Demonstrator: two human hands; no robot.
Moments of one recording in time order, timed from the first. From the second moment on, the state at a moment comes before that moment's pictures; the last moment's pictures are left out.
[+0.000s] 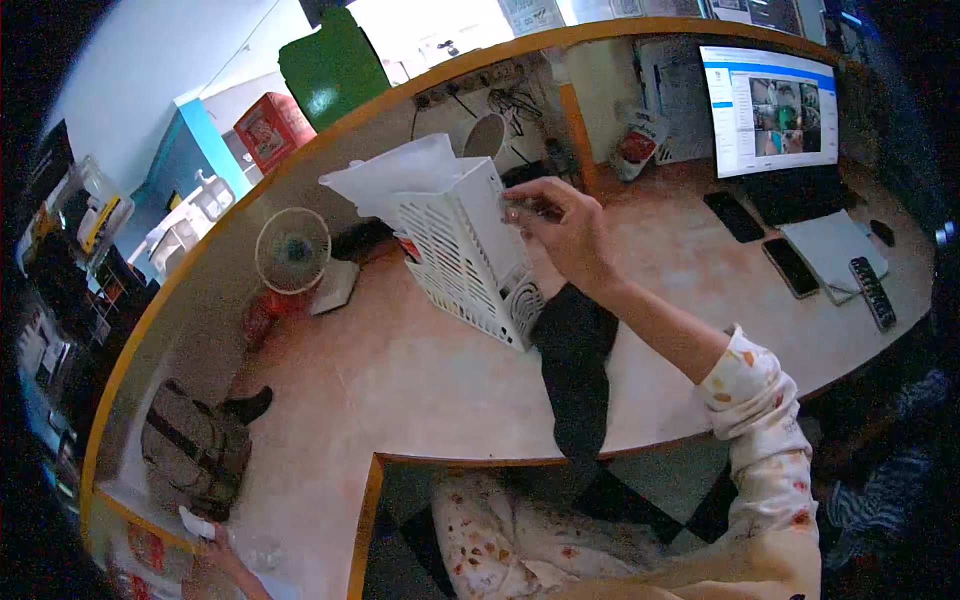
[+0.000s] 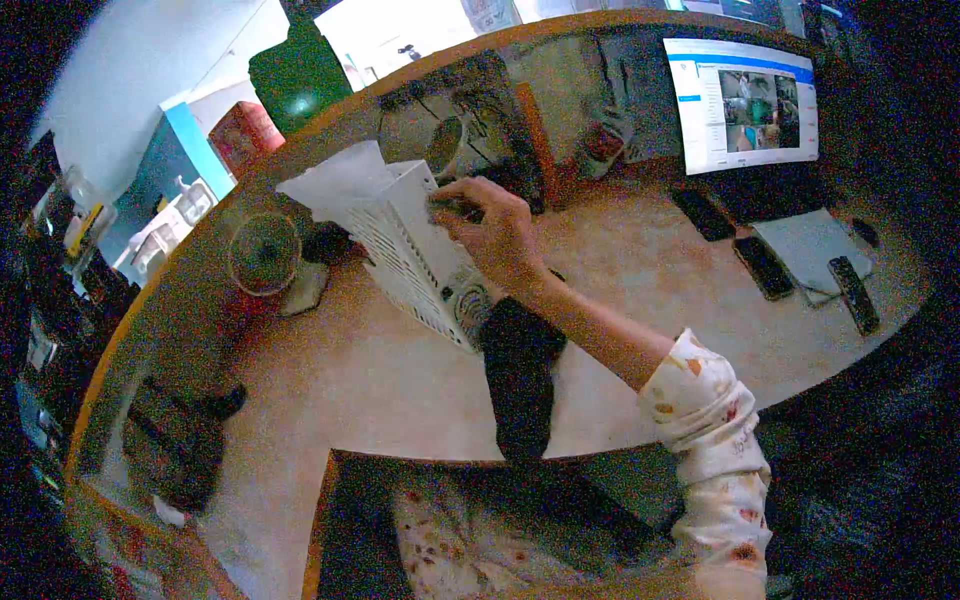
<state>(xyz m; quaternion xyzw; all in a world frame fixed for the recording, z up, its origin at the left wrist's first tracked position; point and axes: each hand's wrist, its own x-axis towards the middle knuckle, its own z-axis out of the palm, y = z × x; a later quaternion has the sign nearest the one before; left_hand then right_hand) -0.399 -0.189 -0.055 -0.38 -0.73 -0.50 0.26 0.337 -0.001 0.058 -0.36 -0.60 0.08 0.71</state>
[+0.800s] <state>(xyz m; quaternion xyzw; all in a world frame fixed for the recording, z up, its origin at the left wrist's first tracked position) 0.152 0.051 0.110 -0.81 -0.26 -0.53 0.06 0.331 0.048 0.077 -0.34 -0.53 -0.01 0.78</state>
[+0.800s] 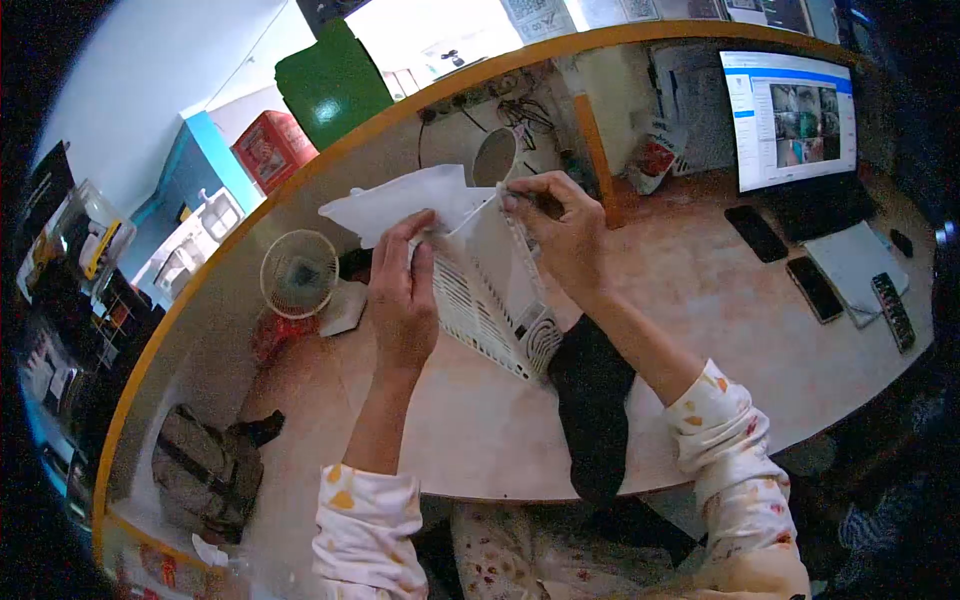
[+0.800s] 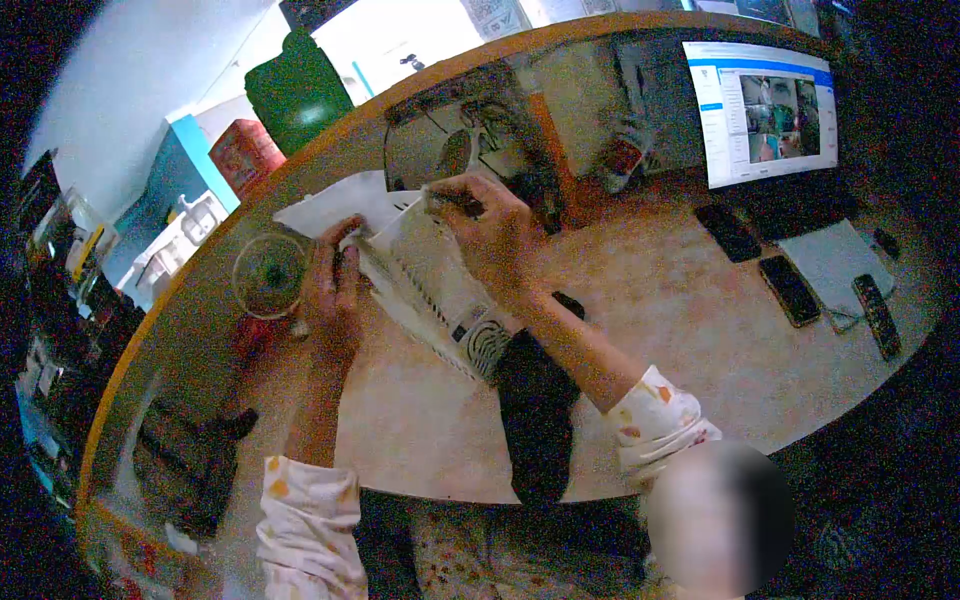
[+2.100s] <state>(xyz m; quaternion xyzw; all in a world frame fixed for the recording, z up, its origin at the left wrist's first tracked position) 0.143 0.076 0.111 -0.82 -0.25 -0.51 -0.06 0.308 0.026 0.054 -0.21 -0.73 -0.39 0.52</state>
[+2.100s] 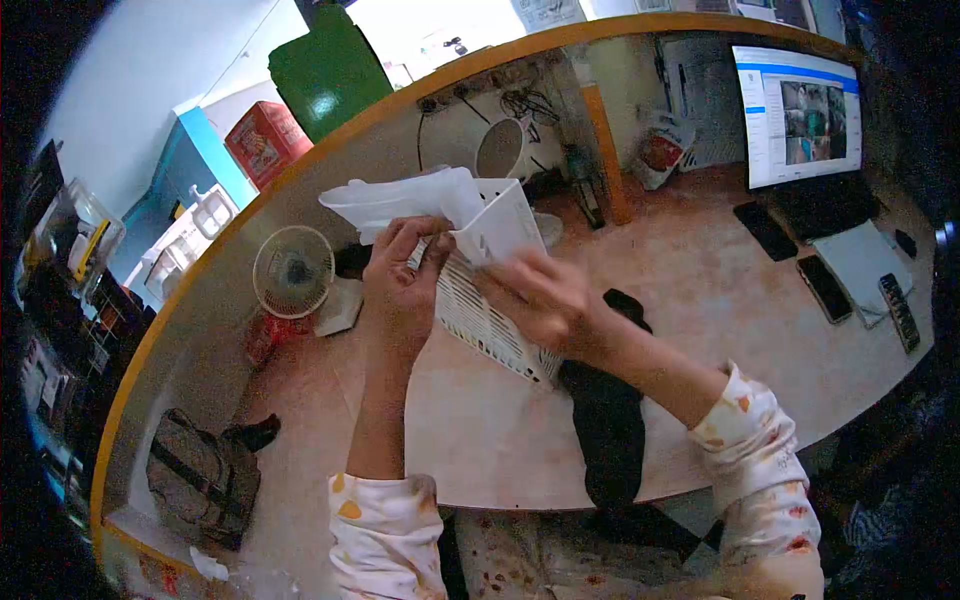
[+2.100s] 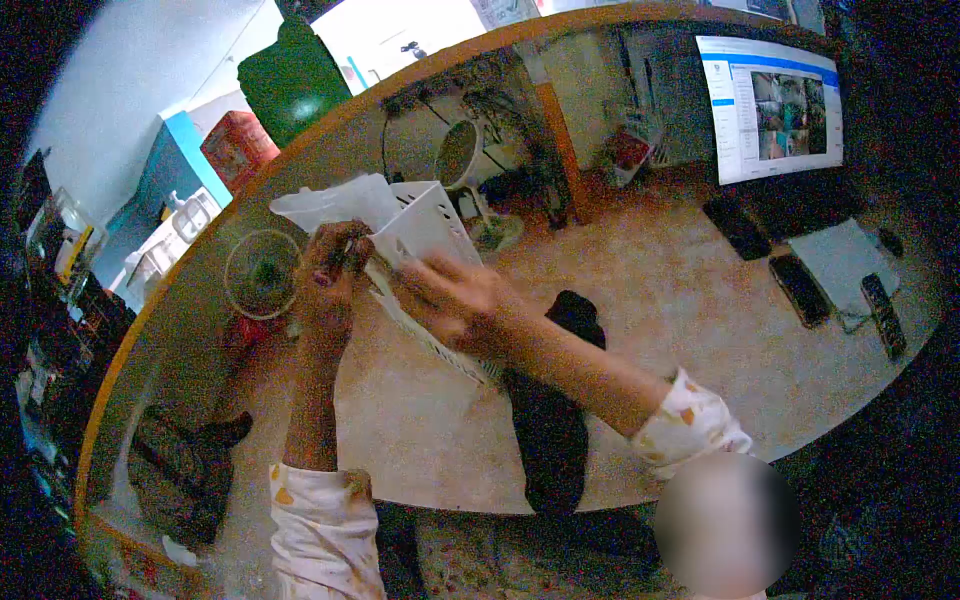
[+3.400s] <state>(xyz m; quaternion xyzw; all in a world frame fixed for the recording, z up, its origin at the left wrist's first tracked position) 0.142 0.077 0.119 -0.82 -0.27 -0.50 -0.10 0.318 0.037 0.069 -0.28 -0.66 -0.27 0.65</state>
